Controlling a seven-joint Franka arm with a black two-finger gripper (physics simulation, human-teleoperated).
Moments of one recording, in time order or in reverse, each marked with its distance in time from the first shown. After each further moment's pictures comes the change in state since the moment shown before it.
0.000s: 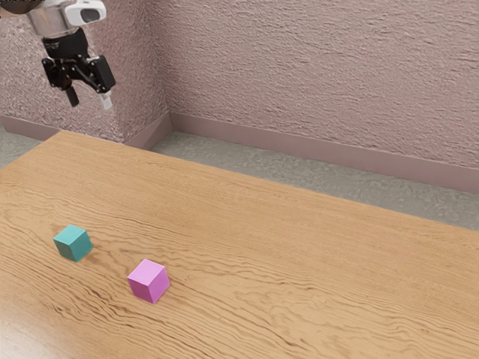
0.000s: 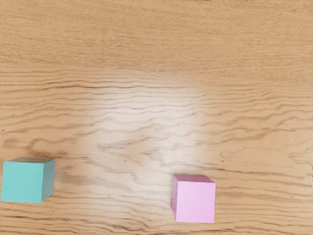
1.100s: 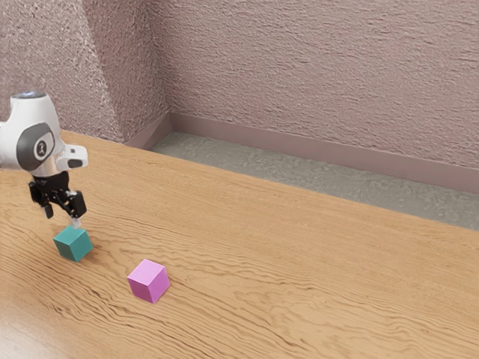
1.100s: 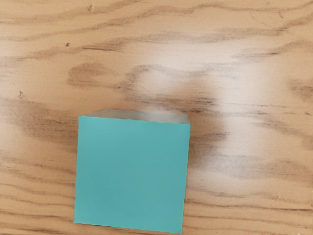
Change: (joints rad) arm 0.007 0.121 0.246 -0.645 0.159 0.682 0.197
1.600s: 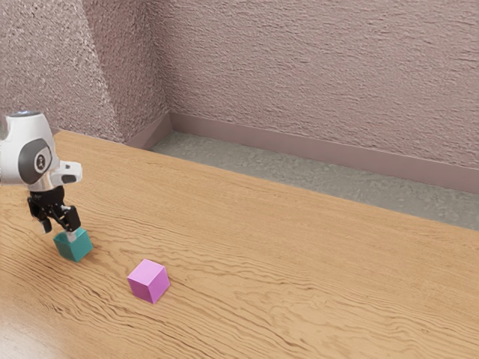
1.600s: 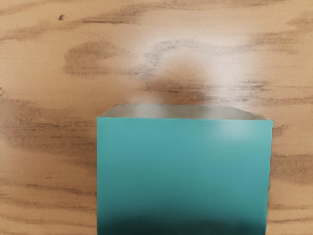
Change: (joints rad) arm 0.104 0.127 -0.035 0.028 -0.054 0.054 0.144
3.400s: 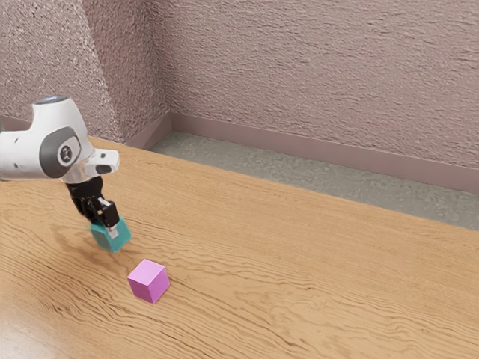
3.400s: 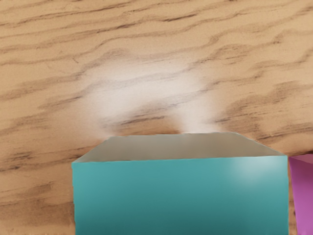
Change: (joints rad) arm -0.175 -0.185 -0.043 -0.116 -0.107 -0.001 0.005
